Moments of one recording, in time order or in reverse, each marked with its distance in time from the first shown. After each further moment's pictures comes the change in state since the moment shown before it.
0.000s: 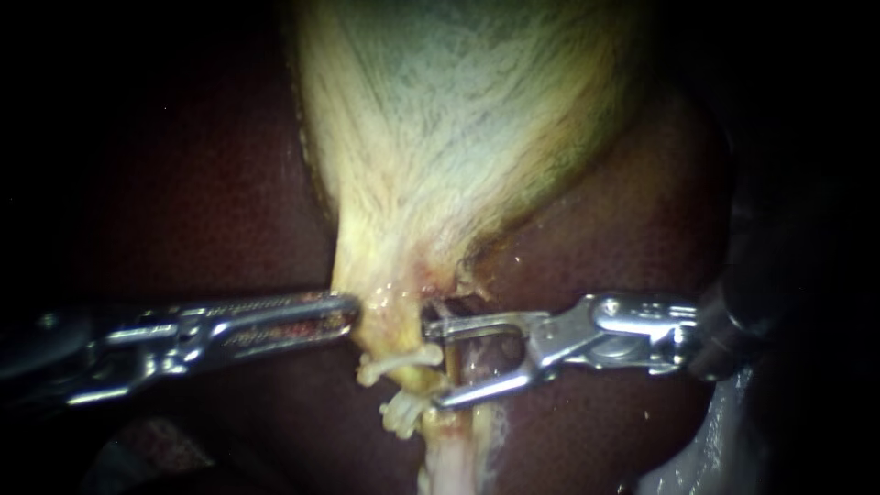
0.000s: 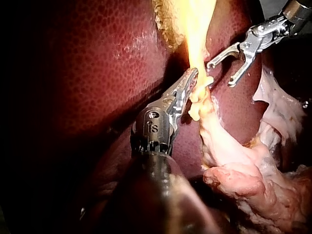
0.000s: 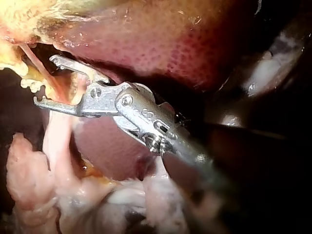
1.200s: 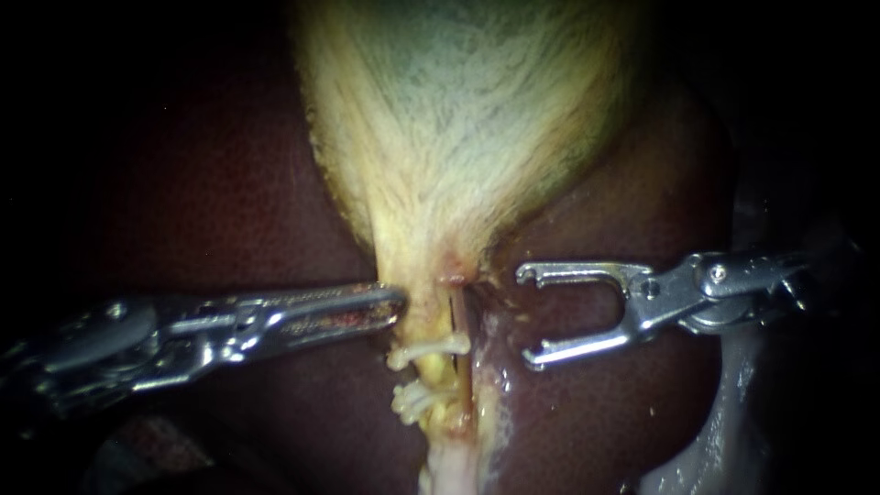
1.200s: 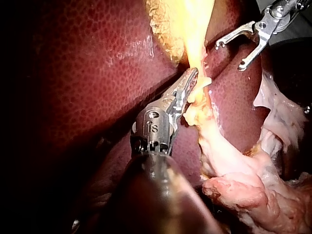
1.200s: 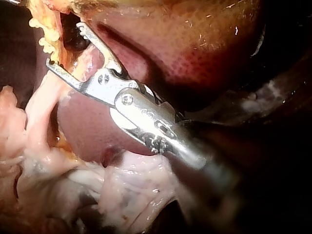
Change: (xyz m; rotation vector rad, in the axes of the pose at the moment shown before) right arm 0.003 -0.001 -0.005 -0.040 0.004 -0.154; left arm 0.002 0.001 0.006 -0.002 0.015 0.008
